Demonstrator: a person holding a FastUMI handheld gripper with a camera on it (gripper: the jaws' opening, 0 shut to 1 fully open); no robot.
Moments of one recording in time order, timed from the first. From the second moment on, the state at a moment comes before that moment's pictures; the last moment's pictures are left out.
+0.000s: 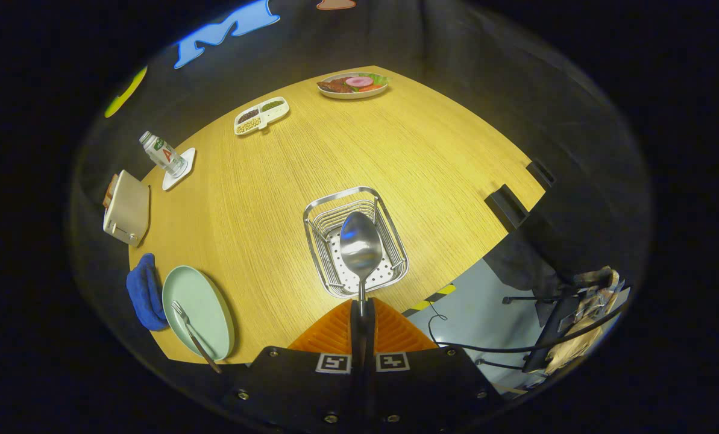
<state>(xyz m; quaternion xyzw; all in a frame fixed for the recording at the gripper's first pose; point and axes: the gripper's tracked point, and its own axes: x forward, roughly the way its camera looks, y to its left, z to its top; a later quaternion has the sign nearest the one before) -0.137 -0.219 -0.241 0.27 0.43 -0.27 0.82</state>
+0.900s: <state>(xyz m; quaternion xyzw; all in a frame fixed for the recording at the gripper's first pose) -0.139 -0.218 -0.239 0.32 0.41 -0.26 0.81</state>
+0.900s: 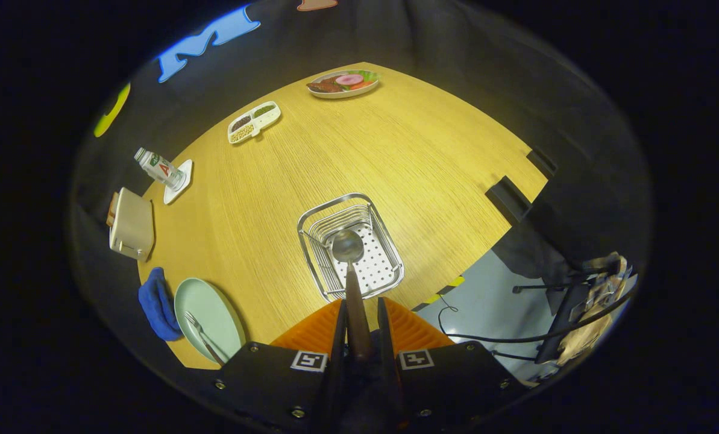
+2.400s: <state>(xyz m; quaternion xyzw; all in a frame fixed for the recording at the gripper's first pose) -0.115 -0.107 -0.249 0.28 0.46 -0.15 0.83</state>
